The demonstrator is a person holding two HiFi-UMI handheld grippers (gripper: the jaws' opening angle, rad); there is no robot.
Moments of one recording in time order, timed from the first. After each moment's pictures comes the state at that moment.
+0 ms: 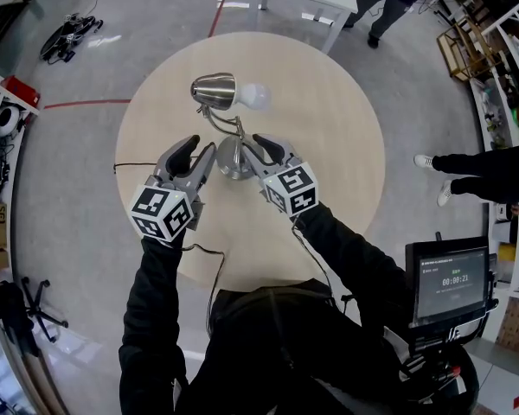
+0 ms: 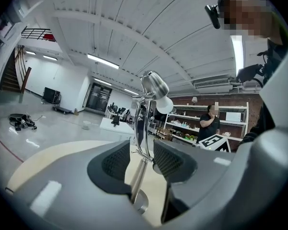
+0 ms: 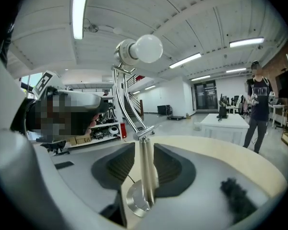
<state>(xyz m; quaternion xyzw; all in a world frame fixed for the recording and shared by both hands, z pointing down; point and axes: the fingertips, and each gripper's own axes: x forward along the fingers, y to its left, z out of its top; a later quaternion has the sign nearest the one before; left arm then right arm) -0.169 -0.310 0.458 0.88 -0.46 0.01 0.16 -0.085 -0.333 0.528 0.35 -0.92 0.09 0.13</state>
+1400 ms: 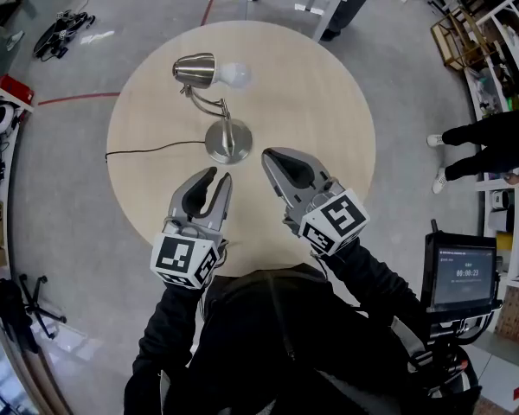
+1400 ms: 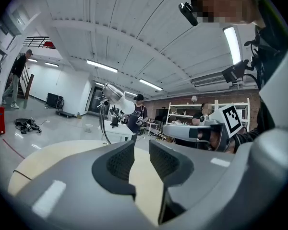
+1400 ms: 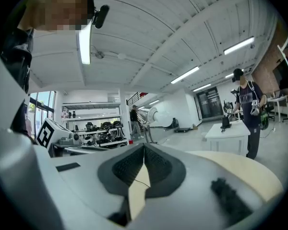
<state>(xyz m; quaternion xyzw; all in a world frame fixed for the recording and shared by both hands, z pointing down) -0.091 -0.192 0.423 0.87 -0.48 0.01 0.13 -0.019 -0.218 0.390 0.32 -0.94 0.09 0.02</state>
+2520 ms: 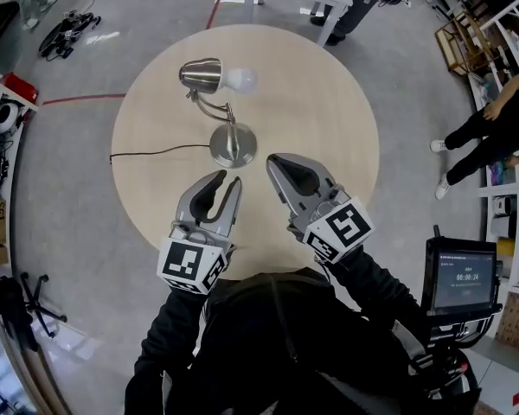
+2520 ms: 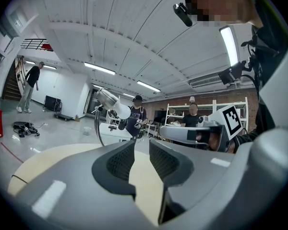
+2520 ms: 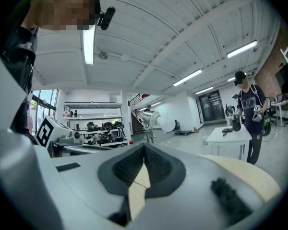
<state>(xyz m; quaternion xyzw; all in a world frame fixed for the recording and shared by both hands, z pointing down) -0.083 -0.190 0.407 0.87 -0.48 0.00 0.11 -0.022 -0.213 0.377 0.31 -0.95 0.07 0.02</state>
